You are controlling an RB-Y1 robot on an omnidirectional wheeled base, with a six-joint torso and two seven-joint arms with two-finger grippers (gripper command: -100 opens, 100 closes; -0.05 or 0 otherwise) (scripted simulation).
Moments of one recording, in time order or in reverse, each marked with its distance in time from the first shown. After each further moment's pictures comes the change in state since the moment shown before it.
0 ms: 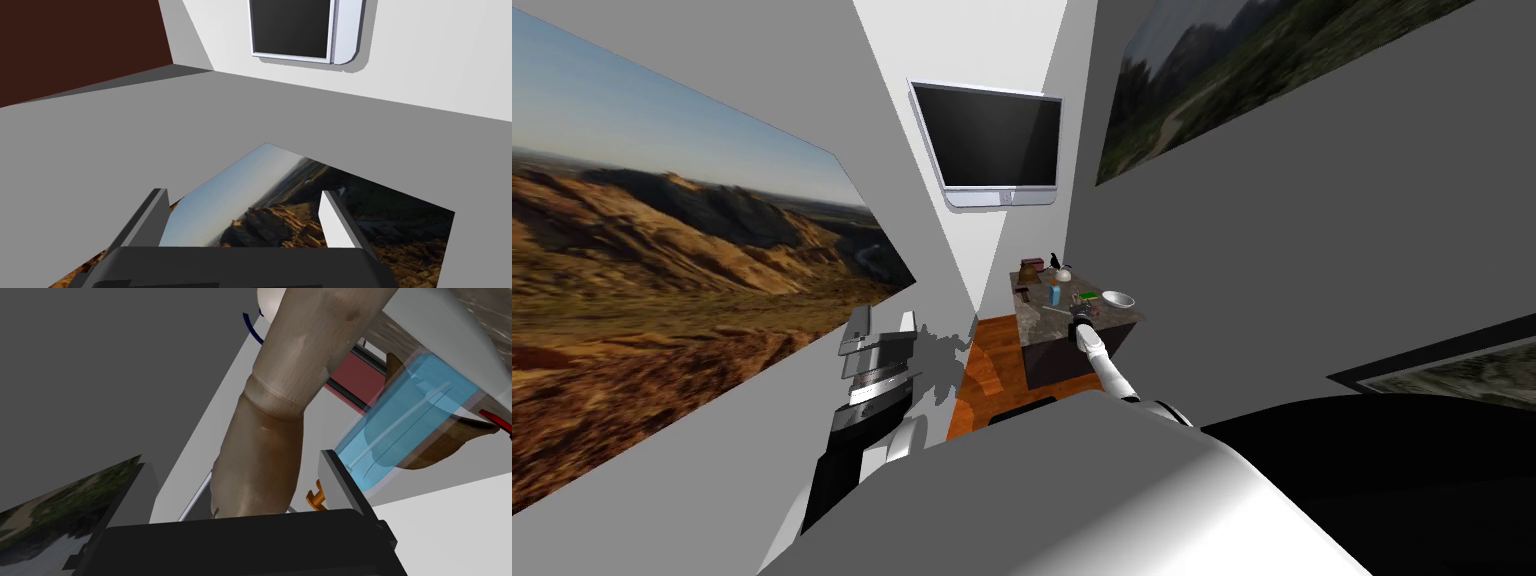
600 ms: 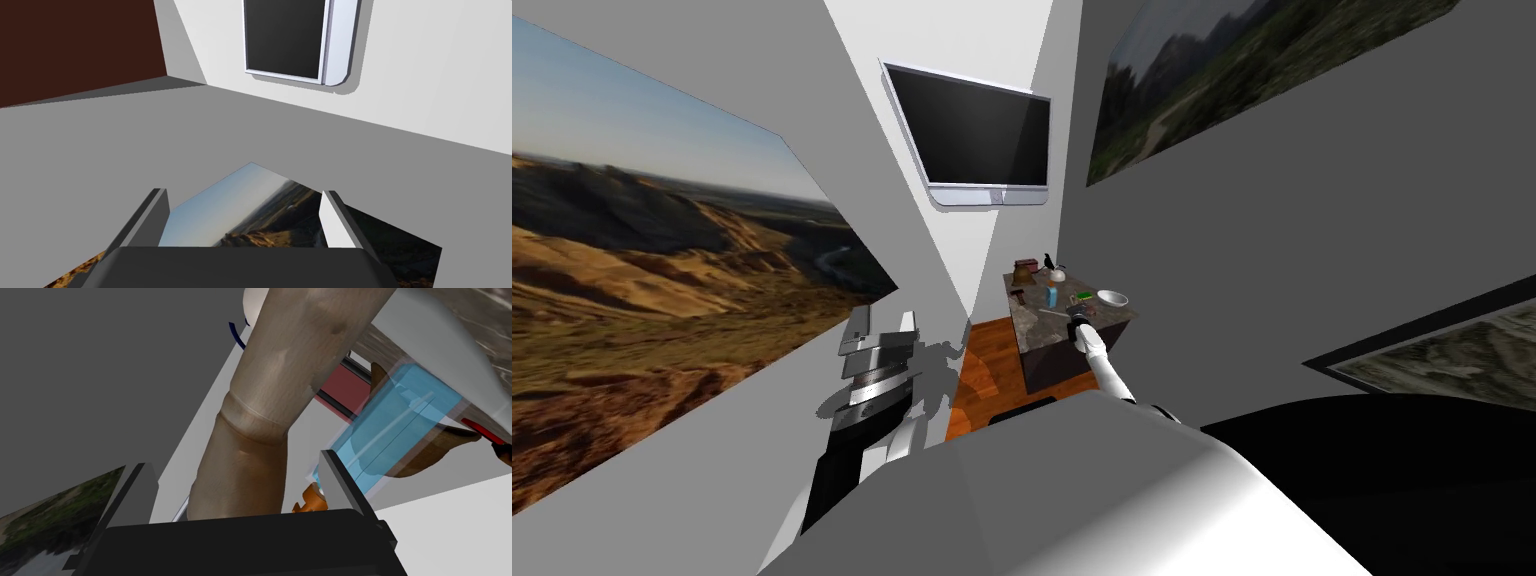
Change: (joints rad) left arm 0.000 0.000 0.000 0.000 0.000 0.000 0.000; right arm -0.005 0.061 -0.074 -0.028 -0.097 -0.157 0.187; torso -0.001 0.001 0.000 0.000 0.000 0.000
